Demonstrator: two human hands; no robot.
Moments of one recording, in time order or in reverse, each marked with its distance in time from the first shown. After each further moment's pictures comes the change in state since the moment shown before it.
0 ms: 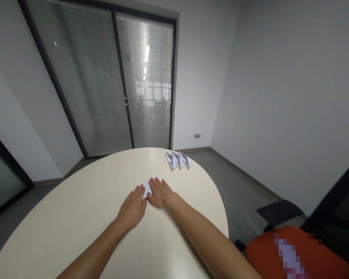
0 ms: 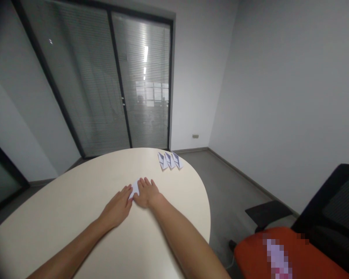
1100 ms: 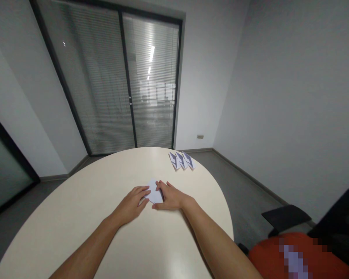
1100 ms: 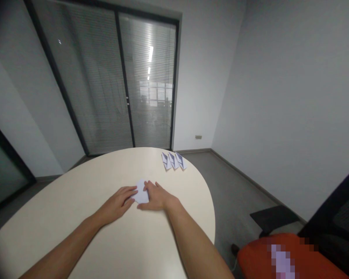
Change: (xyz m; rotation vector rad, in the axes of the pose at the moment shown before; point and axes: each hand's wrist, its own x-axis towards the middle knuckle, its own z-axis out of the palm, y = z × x) left_hand -0.001 -0.036 -0.012 -0.293 0.138 0.306; right_hand -0.024 0.029 -0.001 0.292 0.105 -0.259
